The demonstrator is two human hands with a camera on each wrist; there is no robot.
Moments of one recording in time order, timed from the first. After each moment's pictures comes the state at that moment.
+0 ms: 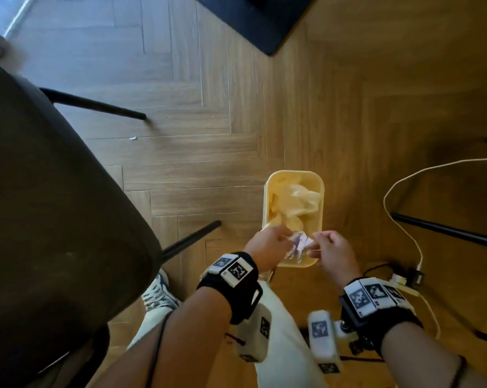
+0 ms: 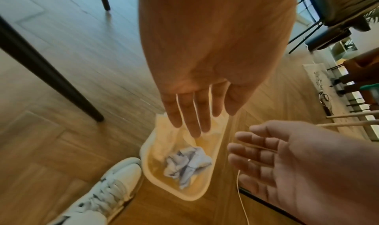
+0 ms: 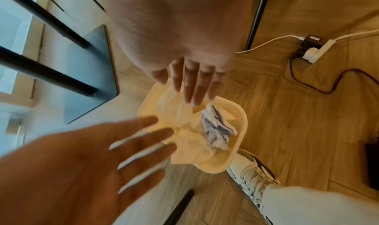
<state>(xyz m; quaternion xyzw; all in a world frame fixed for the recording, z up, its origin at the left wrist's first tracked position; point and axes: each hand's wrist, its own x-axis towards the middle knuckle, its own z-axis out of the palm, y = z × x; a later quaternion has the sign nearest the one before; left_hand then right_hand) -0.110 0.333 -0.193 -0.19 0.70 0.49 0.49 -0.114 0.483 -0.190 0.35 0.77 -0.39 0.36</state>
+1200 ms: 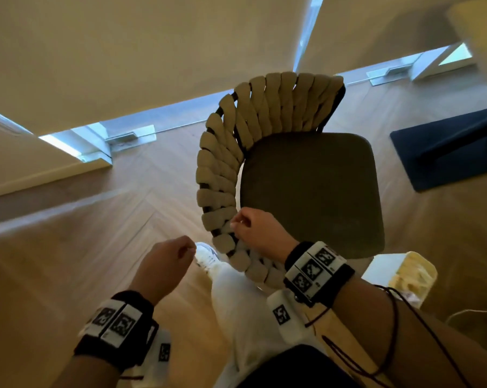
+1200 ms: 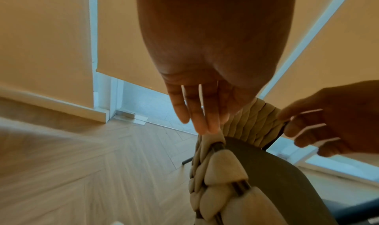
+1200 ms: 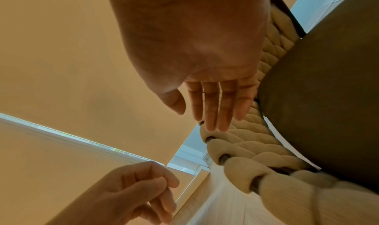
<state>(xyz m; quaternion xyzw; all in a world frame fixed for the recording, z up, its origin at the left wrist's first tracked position) 0.441 -0.188 0.191 -0.45 0.82 0.34 0.11 0.242 -0.101 0.200 -0.36 0.76 -0.22 0.50</state>
